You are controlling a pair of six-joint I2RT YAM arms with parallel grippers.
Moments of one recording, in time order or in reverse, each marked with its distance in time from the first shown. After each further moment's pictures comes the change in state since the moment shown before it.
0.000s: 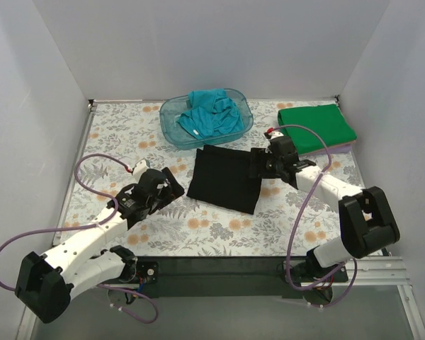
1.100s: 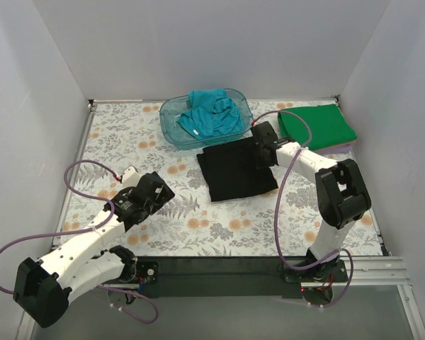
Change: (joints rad) left arm 0.000 -0.044 0.001 -0.189 -0.161 -0.127; right arm 0.066 0.249 0.306 -0.294 0.332 -0.122
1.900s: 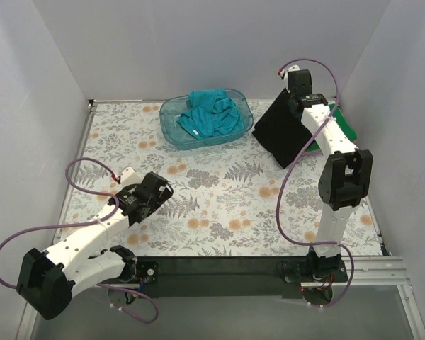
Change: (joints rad) left arm 0.000 0.060 0.029 -0.074 -0.099 -0.062; right arm -0.285 0.184 0.629 -0.113 0.224 -0.609
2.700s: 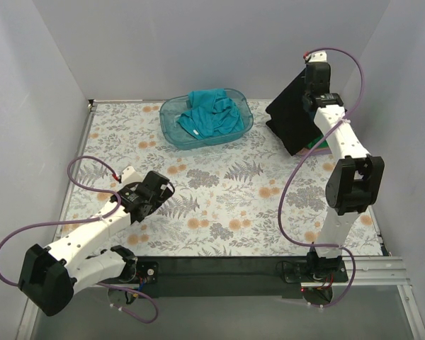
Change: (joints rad) left arm 0.000 0.044 0.026 -0.026 -0.002 -0.021; right arm -0.090 -0.067 0.000 0.141 0.030 0.156
